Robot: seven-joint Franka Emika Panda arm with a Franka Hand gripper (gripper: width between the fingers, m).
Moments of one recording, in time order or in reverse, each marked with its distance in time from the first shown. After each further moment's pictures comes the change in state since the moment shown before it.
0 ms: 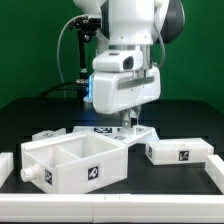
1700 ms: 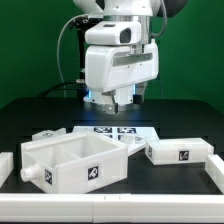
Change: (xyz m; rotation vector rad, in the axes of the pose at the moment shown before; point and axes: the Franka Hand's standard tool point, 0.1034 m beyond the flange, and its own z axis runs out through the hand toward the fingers) arm 0.012 0.060 -0.042 0.026 -0.029 0.053
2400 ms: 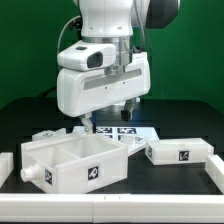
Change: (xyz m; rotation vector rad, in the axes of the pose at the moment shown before) arm -0.005 0.026 0.023 0.077 -0.044 0.125
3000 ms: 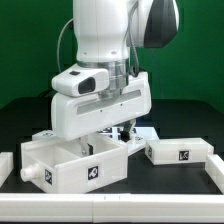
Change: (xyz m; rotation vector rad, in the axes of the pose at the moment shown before) arm 0.010 0.014 0.034 0.015 0.014 0.078
